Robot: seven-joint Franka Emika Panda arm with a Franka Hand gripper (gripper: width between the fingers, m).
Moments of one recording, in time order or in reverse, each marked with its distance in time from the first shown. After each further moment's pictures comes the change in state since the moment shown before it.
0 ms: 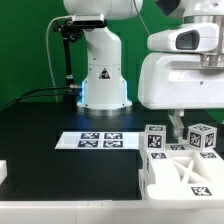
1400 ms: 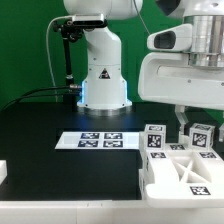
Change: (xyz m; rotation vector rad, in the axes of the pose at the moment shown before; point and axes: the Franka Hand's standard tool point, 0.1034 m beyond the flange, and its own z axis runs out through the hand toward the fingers) arm -0.001 0.000 0.000 -0.004 0.000 0.758
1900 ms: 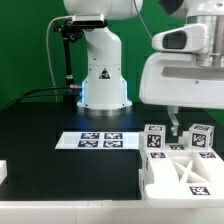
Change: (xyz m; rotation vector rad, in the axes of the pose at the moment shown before) arm -0.006 -0.007 0.000 -0.006 -0.004 -0.558
